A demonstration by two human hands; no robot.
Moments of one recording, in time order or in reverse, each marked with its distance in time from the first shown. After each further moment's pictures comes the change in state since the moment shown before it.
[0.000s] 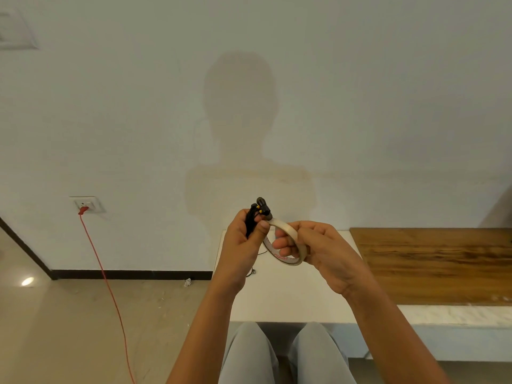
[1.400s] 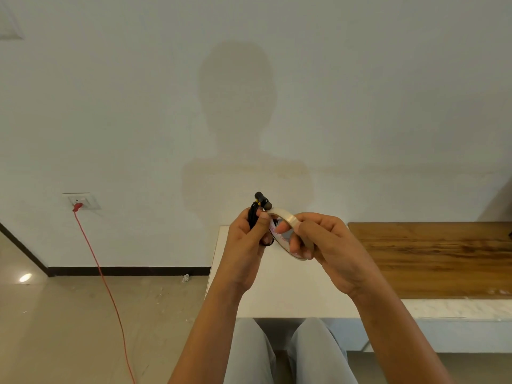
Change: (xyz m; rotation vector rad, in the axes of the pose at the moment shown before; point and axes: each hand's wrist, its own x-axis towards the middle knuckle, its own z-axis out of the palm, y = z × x) left_hand 0.002 0.001 0.011 -0.378 -0.057 -0.127; right_hand -0.011 -0.013 -0.002 -0.097 0.005 -0.109
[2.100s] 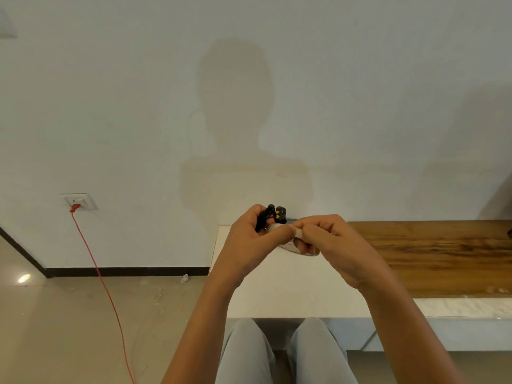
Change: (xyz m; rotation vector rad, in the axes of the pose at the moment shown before) left_hand -0.002 0.023 0.009 0.584 -0.042 -0.038; right_hand 0.009 0.002 -0.014 -0.249 -0.047 0.023
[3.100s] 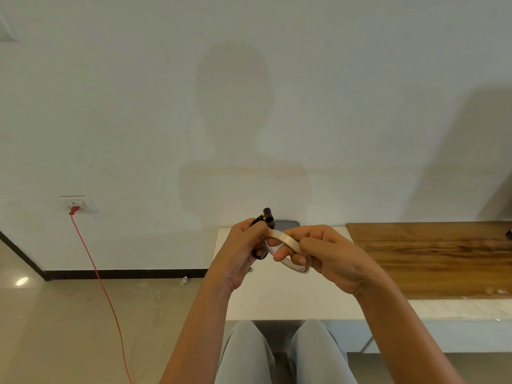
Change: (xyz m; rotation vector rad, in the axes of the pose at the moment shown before) left_hand 0.014 -0.029 -0.005 -0.386 -0.079 -0.172; right_hand 0.004 0.015 -0.001 0.220 -0.219 0.081
